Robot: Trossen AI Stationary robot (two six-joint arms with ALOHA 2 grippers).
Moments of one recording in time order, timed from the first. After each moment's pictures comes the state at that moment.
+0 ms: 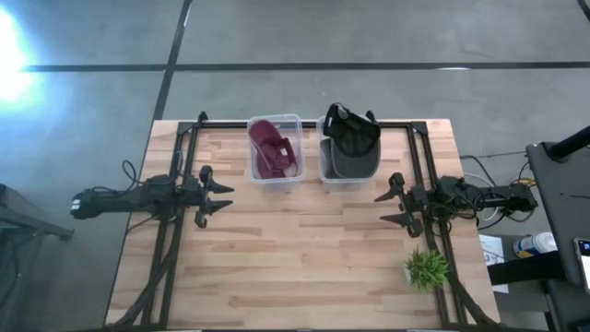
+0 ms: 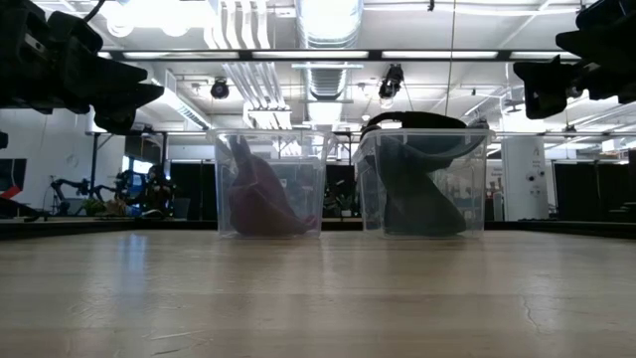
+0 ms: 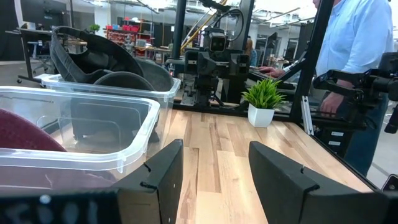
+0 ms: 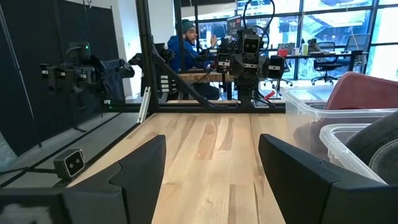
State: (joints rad) left arm 0.02 0.02 0.01 0.02 0.00 -0.11; right arm 0.08 0.01 0.02 0.06 -0.13 0.10
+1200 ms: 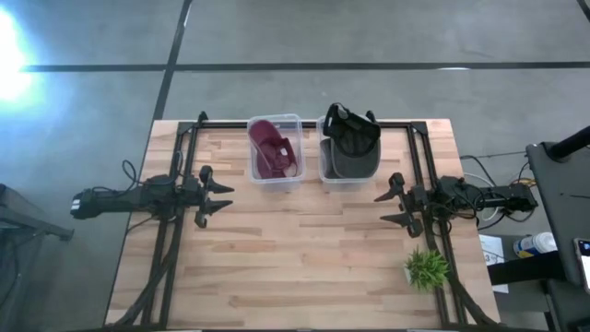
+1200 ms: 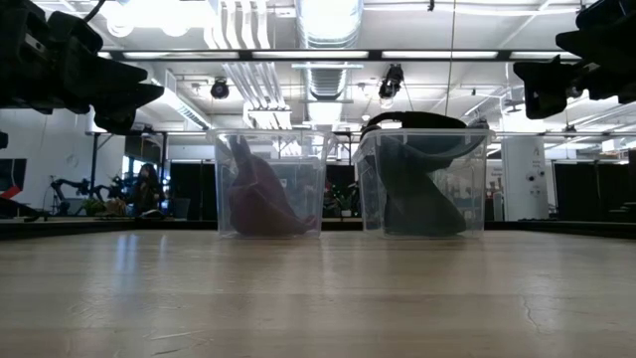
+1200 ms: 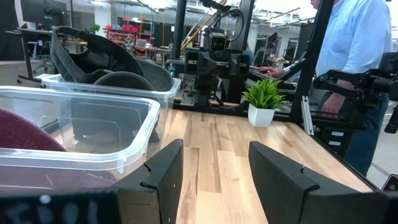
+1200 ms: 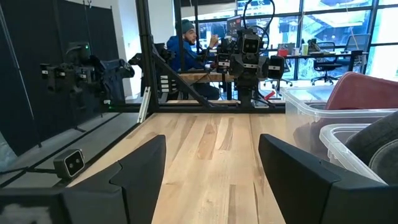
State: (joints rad) left arm 0.02 0.02 0.01 0.02 0.00 -0.11; right arm 0.08 0.01 0.02 0.06 -0.13 0.10
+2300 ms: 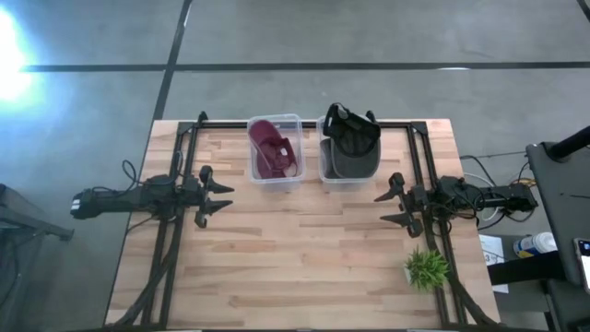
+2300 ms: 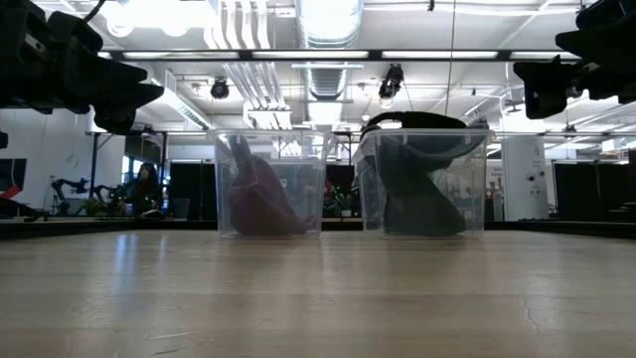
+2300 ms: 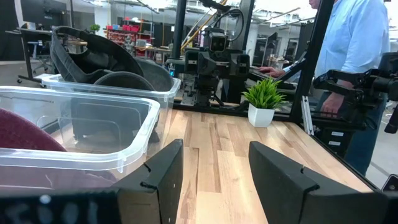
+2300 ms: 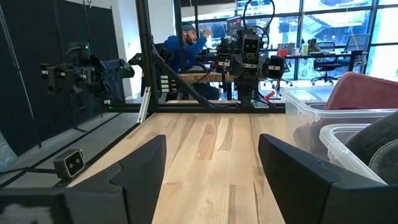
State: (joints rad) left arm 0.02 0.02 0.01 0.02 0.00 -0.11; right arm 0.08 0.01 0.02 0.06 -0.13 0.10
